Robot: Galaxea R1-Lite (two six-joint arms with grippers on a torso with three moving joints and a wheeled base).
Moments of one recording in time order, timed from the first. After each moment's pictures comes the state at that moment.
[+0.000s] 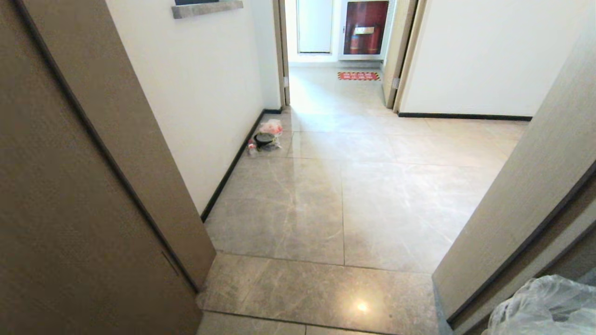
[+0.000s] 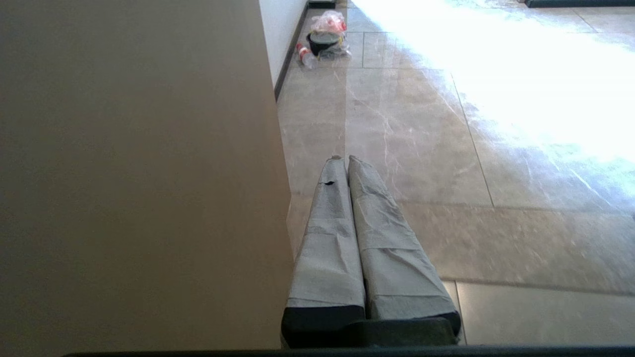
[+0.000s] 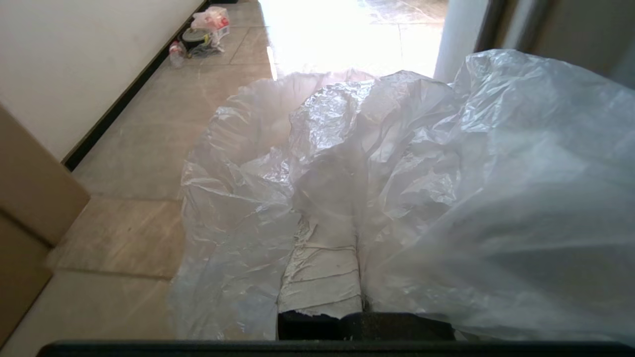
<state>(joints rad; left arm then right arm) 0.00 0.00 0.00 0.00 0.00 0.01 -0.01 0.00 0.00 -0.01 -0.01 0.03</state>
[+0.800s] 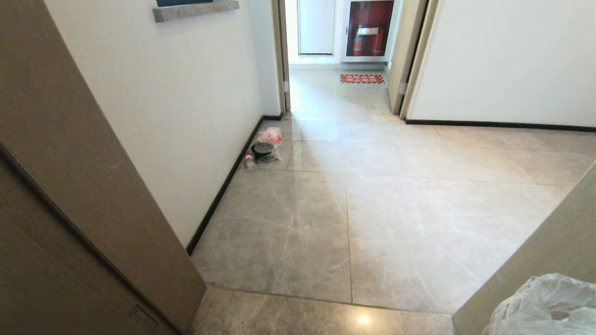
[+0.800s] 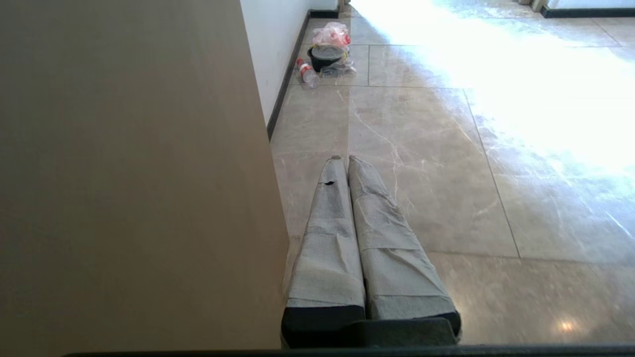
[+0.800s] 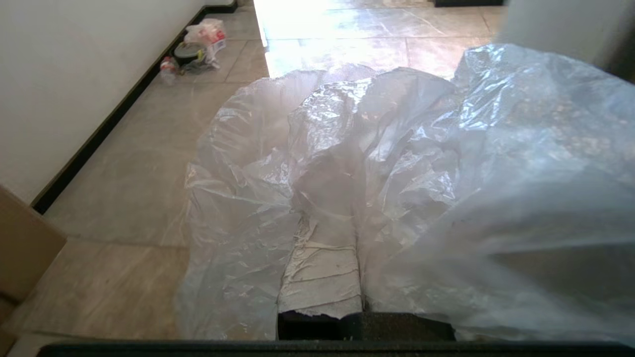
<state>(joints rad) 0.00 0.00 0.00 0.00 0.00 0.01 -0.01 0.00 0.00 -0.01 -0.01 0.03</state>
